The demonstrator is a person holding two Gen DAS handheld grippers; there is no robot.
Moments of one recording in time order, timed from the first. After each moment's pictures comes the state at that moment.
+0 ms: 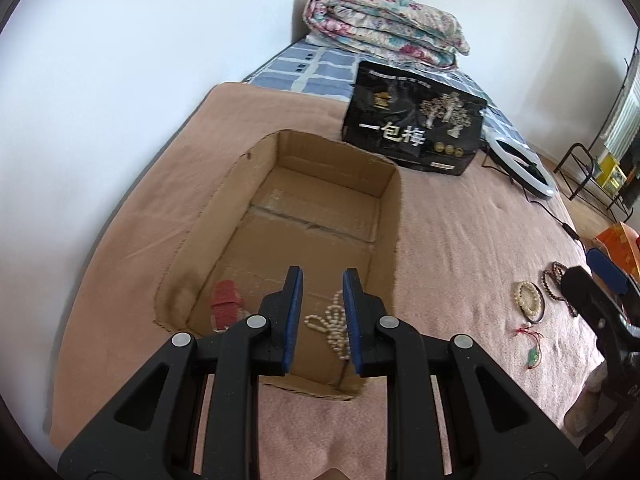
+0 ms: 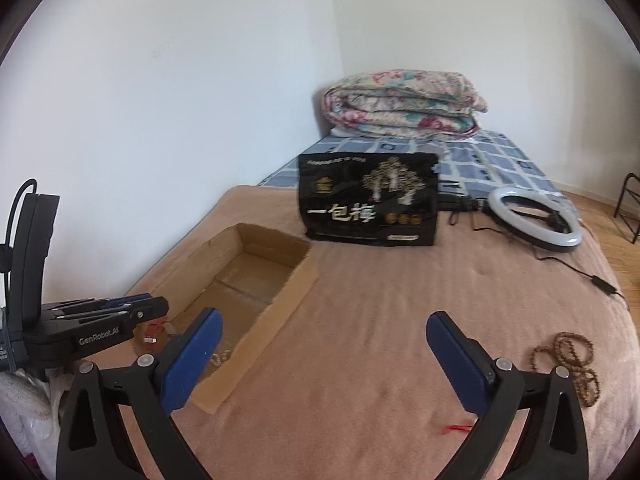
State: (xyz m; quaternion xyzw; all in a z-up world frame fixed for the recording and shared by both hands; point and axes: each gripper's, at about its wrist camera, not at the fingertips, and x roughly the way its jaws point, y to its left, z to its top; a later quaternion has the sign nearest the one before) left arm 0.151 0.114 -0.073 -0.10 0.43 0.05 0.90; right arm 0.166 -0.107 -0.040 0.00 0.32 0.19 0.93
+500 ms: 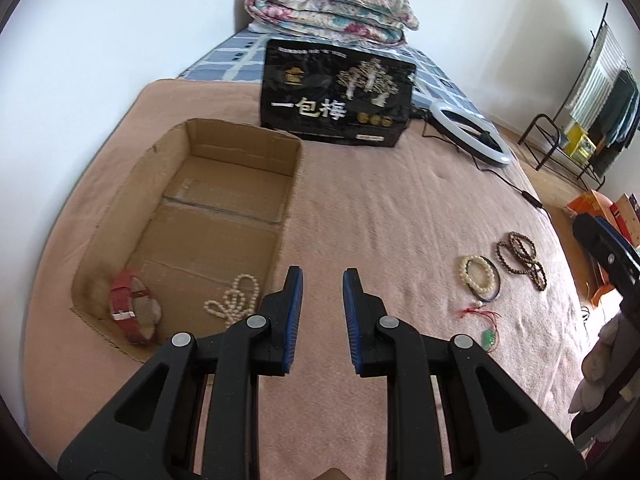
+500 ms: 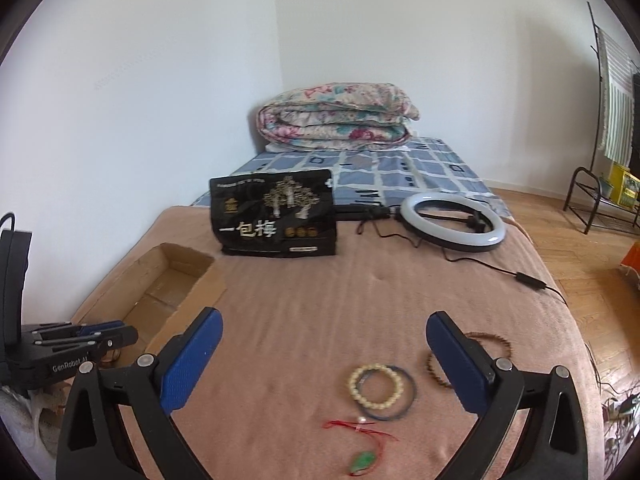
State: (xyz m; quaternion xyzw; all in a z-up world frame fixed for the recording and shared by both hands) left arm 0.161 0.038 -0.075 -0.09 0.45 -0.03 0.89; right arm 0.168 -0.209 -0.023 0.02 0.31 0.10 0.94
